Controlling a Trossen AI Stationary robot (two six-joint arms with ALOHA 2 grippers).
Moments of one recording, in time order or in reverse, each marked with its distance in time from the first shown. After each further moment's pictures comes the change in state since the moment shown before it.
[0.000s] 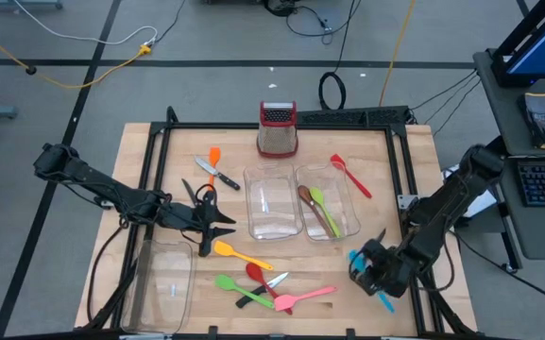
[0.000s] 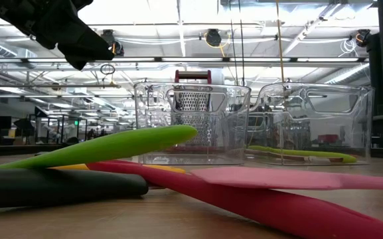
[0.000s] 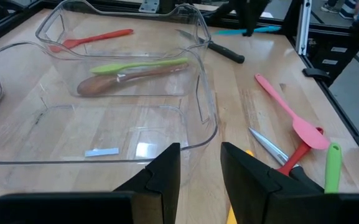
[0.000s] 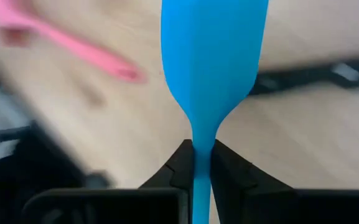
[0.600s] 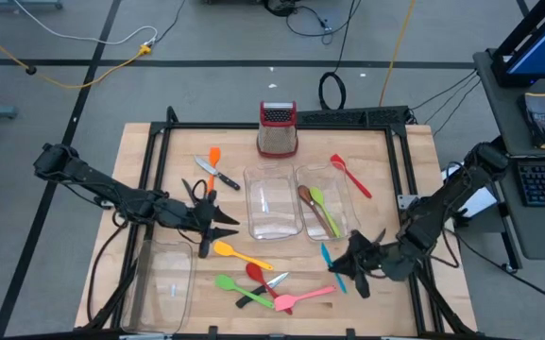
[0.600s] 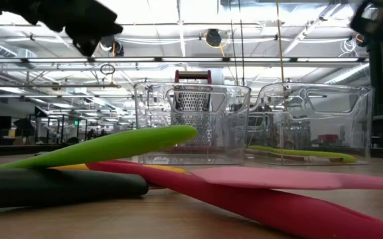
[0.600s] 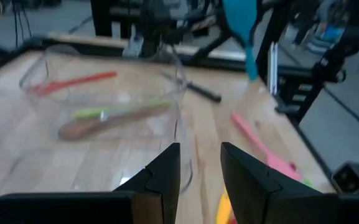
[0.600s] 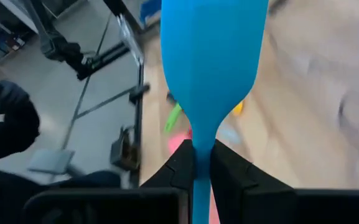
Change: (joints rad) left arm 0.000 0.000 0.000 0.187 0.038 0.059; right arm -0.144 -0.070 0.003 0.547 0.384 -0.928
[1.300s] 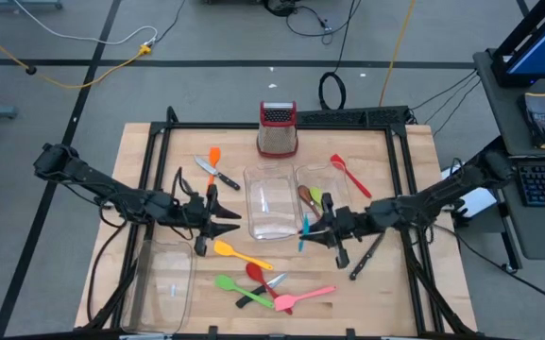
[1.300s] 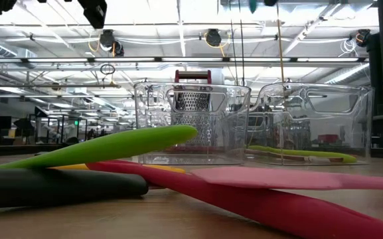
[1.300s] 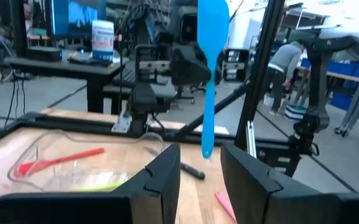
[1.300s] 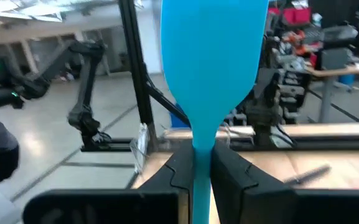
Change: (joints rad) left arm 0.002 0.000 0.000 0.314 0.000 0.077; right arm -0.390 0.049 0.000 0.619 -0.362 -0.727
